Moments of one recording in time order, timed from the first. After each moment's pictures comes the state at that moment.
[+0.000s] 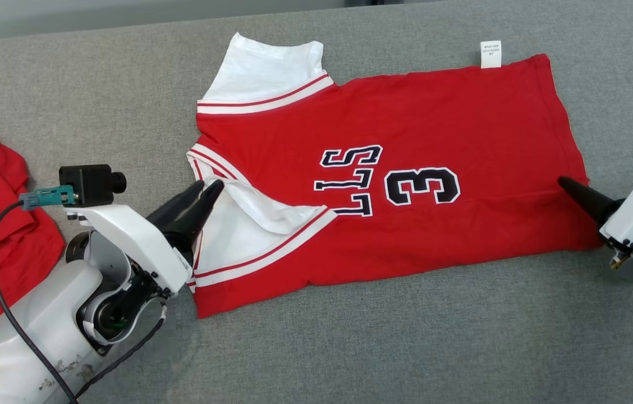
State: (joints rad) left arm -0.69 0.57 -0.96 0.28 -1.44 -0.02 -0.03; right arm -0.61 -0.35 0.11 0.66 0.96 0.13 0.52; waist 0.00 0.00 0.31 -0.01
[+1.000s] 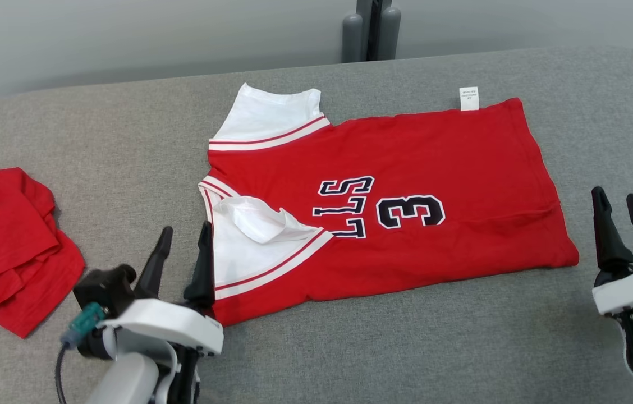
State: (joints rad) left arm -0.26 0.22 -0.43 0.28 -0.74 0.15 -0.26; right arm -0.32 -0.34 0.17 0.44 0.79 0.13 -0.25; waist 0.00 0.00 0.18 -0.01
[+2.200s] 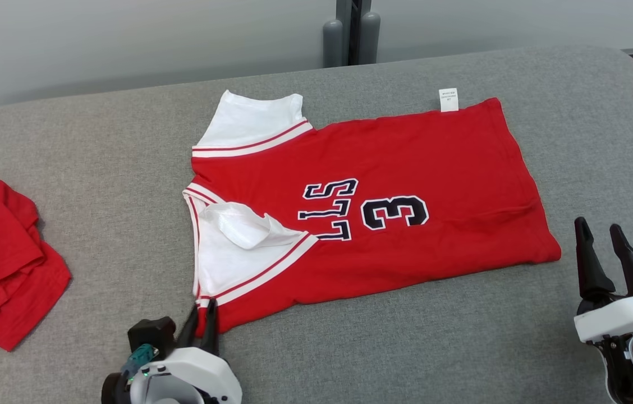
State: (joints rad) left arm -0.23 0.06 -0.36 0.68 -0.54 0.14 -0.27; right arm -0.24 -0.26 0.11 0.42 0.68 0.13 -0.26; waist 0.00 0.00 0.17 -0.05
